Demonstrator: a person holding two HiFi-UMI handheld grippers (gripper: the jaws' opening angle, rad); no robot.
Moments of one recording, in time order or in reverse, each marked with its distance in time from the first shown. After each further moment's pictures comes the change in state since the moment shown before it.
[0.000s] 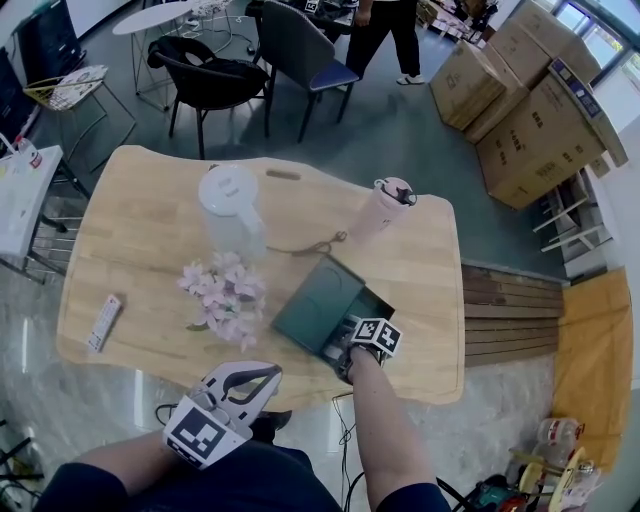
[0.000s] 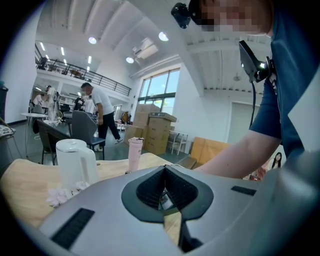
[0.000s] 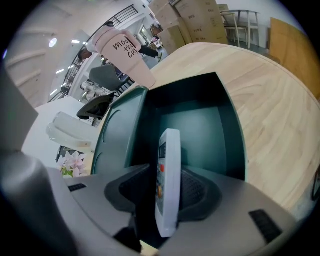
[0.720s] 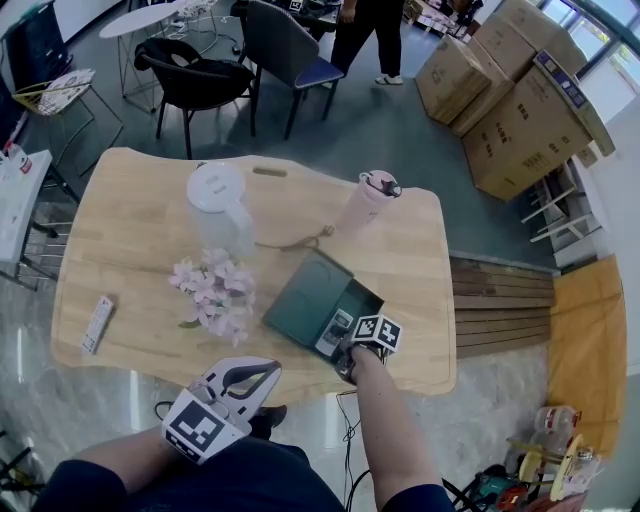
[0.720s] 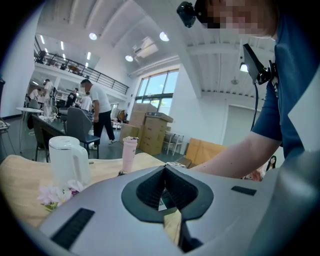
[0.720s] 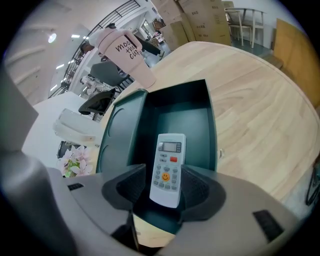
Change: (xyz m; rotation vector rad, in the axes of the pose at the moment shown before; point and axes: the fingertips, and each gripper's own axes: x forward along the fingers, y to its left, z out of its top) left arm 0.005 -0.015 0.002 -0.019 0.006 -0.057; right arm -0.031 -0.010 -0.011 -0.029 0.063 -0.004
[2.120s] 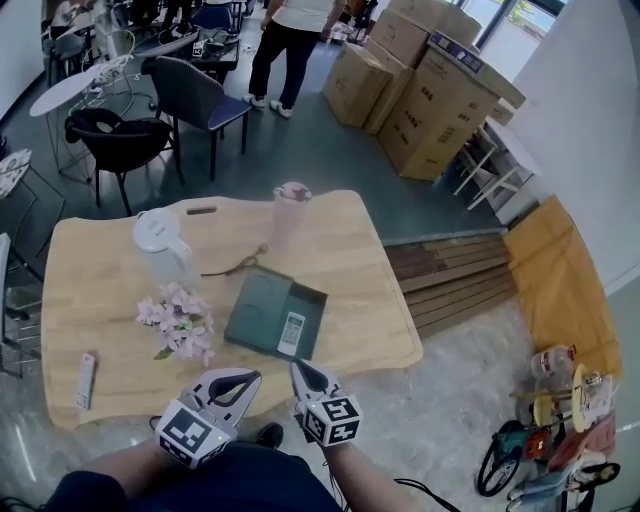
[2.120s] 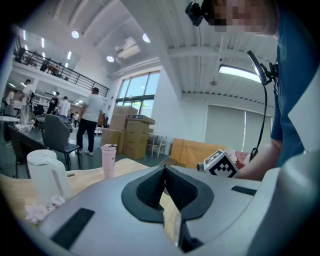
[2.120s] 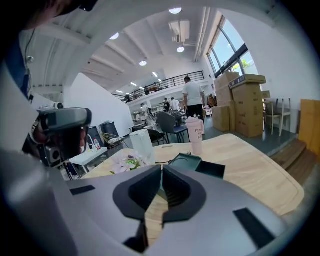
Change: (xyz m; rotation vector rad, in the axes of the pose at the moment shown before) left arm -0.010 -0.064 0.018 0.157 -0.014 -0.187; right arm -0.210 0.131 -0.099 -0.632 -0.726 0.159
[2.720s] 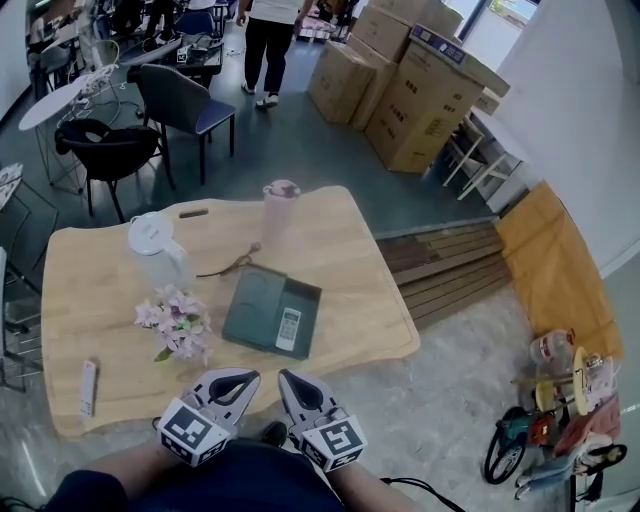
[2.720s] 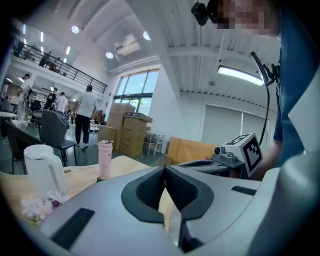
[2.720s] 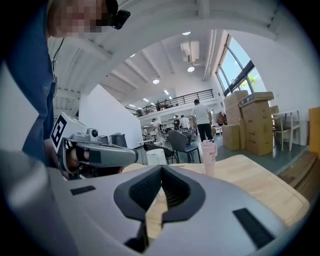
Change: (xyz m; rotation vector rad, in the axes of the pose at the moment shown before) left arm -0.005 -0.011 -0.009 -0.024 0.017 -0.048; right arm -0.052 0.073 0.052 -0.083 -0.208 0.090
